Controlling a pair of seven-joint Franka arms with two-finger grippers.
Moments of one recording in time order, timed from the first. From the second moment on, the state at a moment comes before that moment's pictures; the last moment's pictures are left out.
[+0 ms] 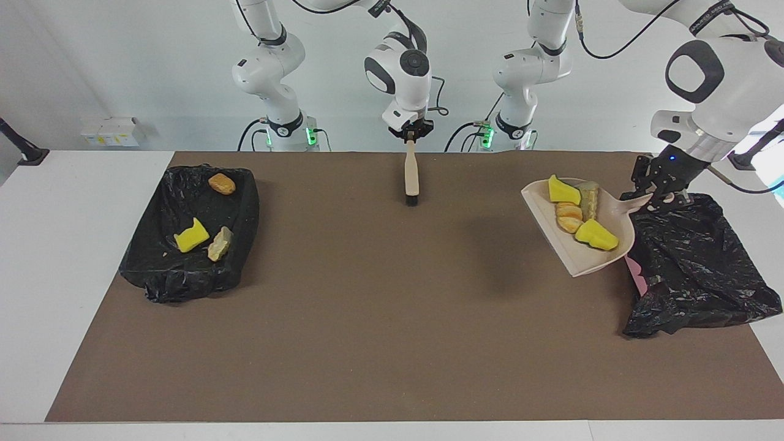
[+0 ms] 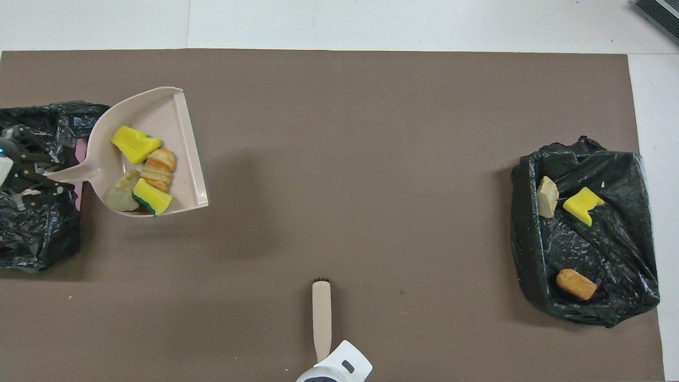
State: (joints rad) left arm 0.24 0.02 -0.06 -1.77 -0.10 1.81 1.58; right arm 0.95 -0.05 0.10 -2.37 0.35 2.16 0.86
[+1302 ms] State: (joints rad) left arm 0.50 0.29 -0.05 -1.41 0.45 1.94 1.89; right arm 0.76 -0.07 0.09 -2.17 0.34 1.98 0.76
